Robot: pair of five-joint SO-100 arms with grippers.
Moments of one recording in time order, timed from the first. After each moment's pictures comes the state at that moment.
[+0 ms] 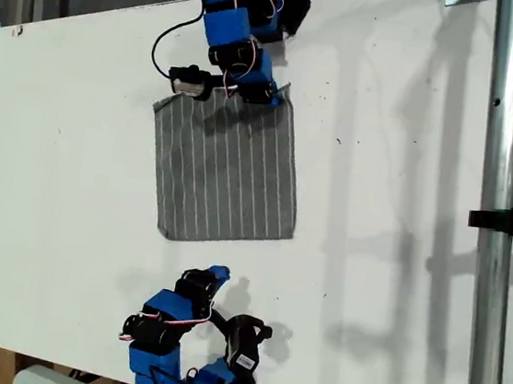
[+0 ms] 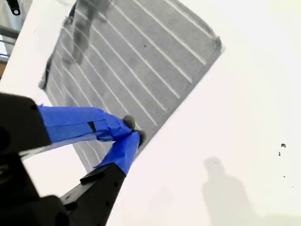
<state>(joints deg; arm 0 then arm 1) -3.9 100.7 83.9 84.4 -78.0 -3.7 123.1 149.0 60.3 84.9</state>
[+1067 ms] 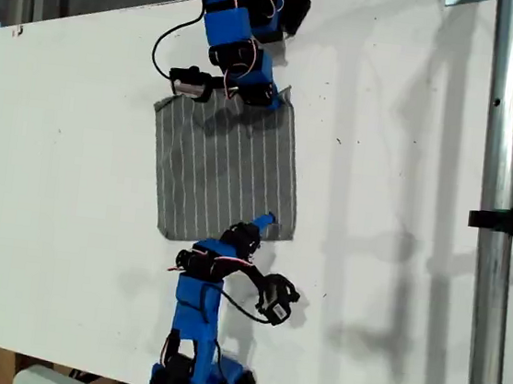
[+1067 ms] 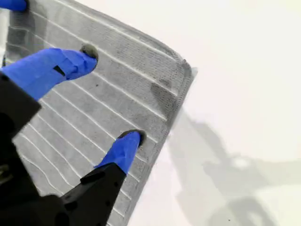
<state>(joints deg) -0.1 61.6 59.1 80.3 -66.6 -3.8 123.1 149.0 58.3 84.8</state>
